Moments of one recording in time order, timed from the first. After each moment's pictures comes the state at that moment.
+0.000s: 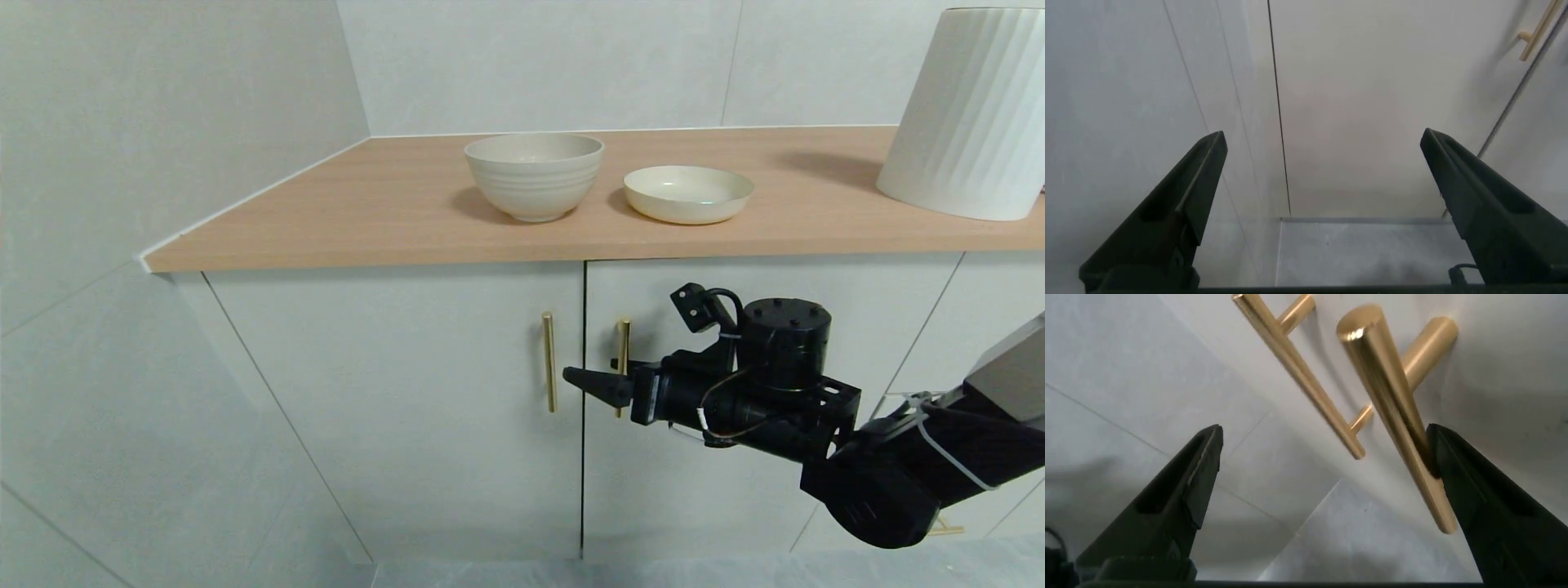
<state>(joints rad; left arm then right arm) 0.00 0.00 0.00 0.00 0.02 -0.01 0.62 1.99 -0.81 -1.07 0.34 0.42</state>
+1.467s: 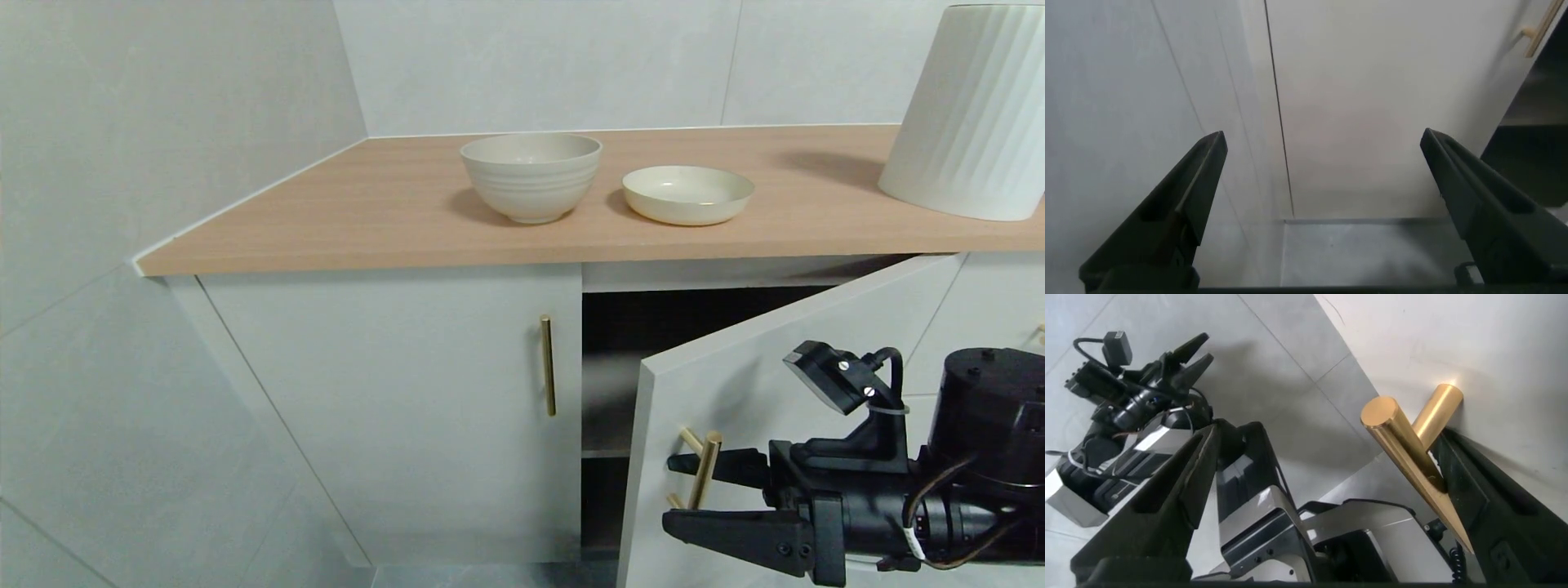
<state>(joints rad) 0.00 0.00 0.00 0.00 0.01 0.03 0.63 1.60 -0.37 -1.07 0.73 0.43</state>
